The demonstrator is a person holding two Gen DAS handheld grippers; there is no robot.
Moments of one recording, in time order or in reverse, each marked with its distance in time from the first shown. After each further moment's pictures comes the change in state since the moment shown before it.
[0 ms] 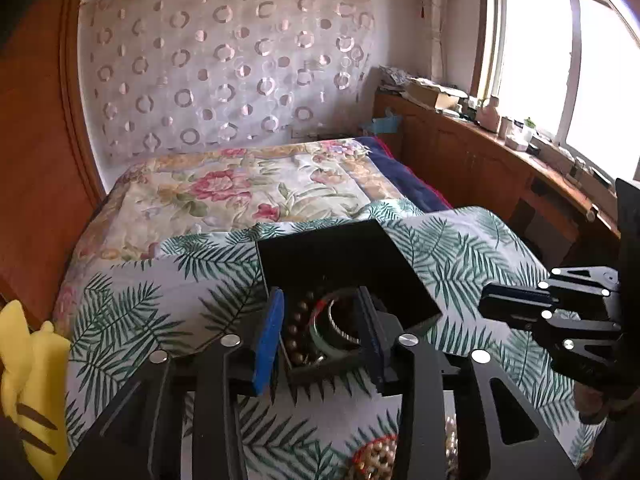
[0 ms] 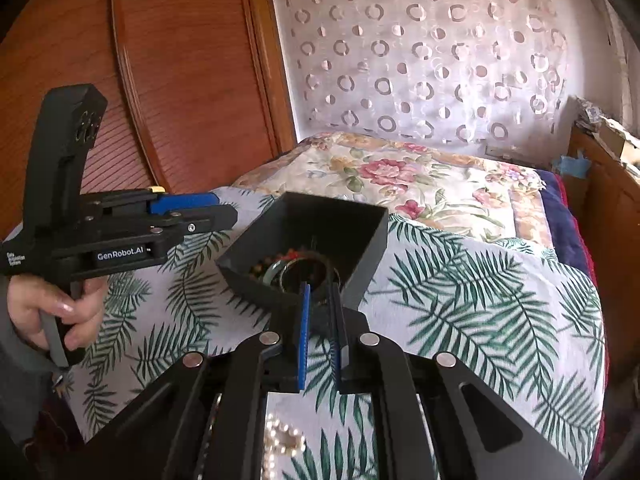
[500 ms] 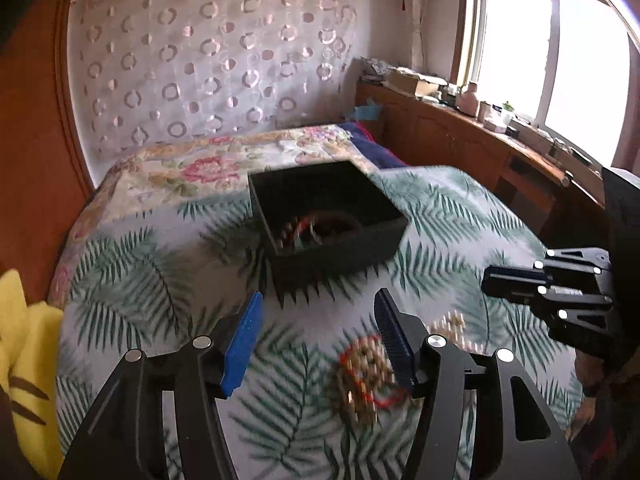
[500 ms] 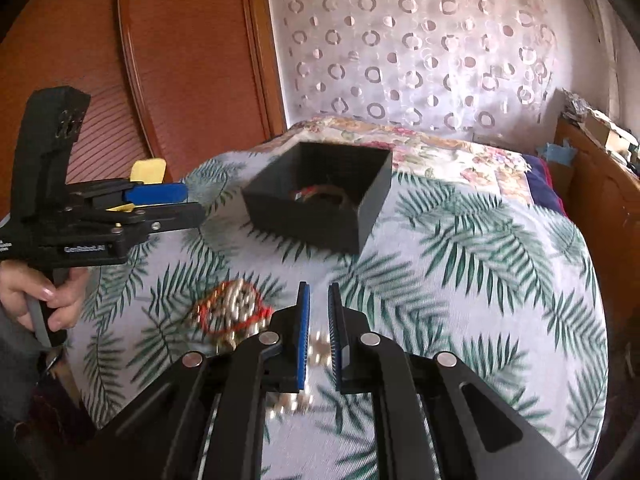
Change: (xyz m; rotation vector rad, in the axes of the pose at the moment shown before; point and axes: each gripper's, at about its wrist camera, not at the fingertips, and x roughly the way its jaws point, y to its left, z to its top) left arm -0.040 -0.004 -0.071 0.022 0.030 -0.057; right arm -0.026 0.029 -0.068 0.015 0.043 -0.060
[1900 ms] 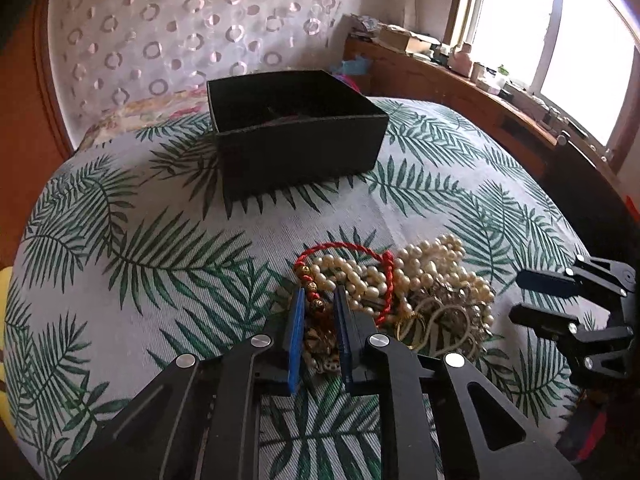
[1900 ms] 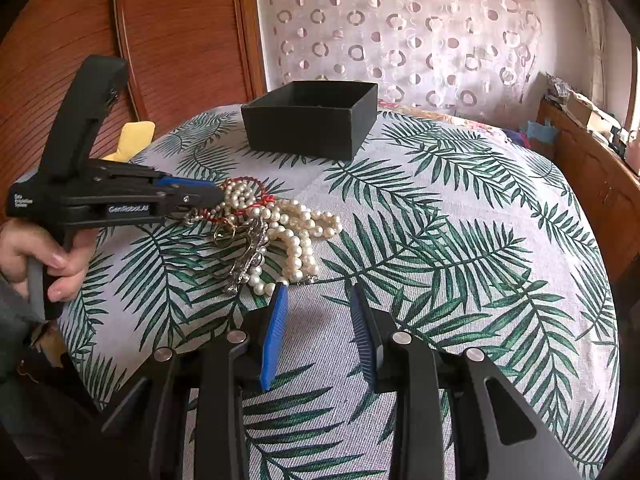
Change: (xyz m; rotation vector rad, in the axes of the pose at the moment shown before) left arm 0.046 -0.022 -0.037 -0.005 0.149 -0.047; right arm -0.006 0.009 -0.068 -0.001 0.059 -0.066
